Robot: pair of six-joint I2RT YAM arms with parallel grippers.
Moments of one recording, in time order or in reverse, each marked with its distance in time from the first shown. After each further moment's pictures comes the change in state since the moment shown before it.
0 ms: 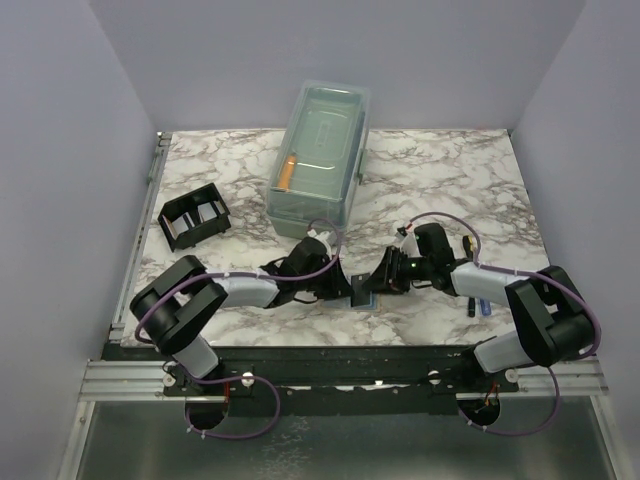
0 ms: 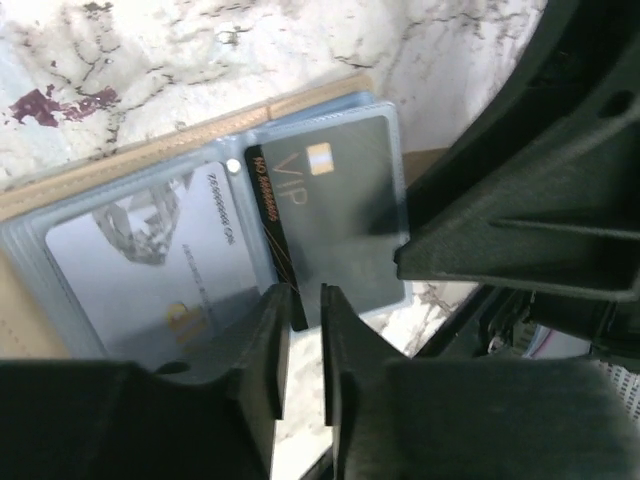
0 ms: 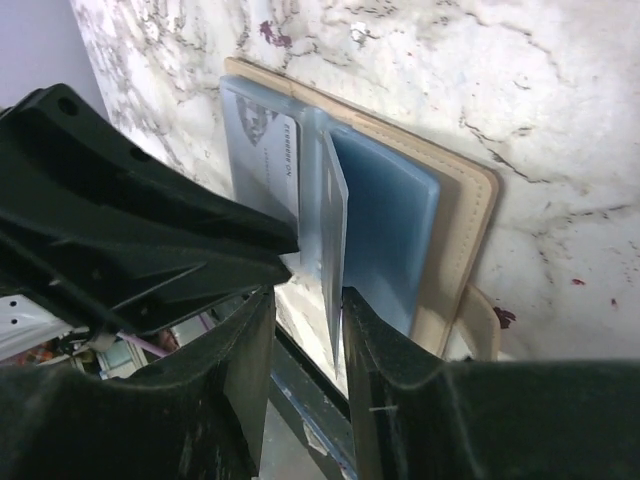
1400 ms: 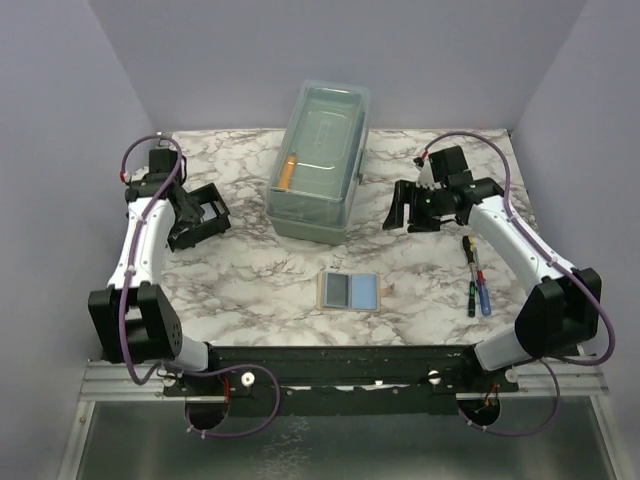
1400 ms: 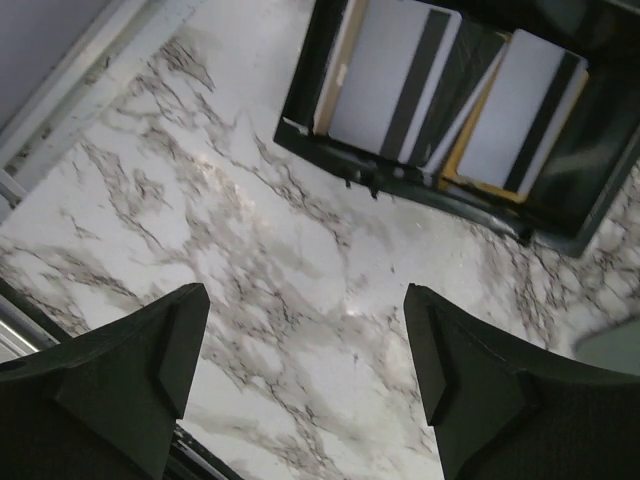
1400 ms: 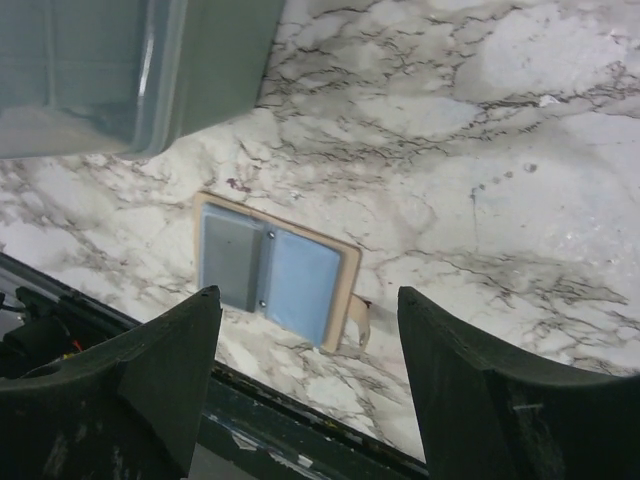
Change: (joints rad) left arm 0.911 -0.230 0.630 -1.290 -0.610 0.182; right arm -0.081 0.023 0.754 -0.840 0.349 -0.403
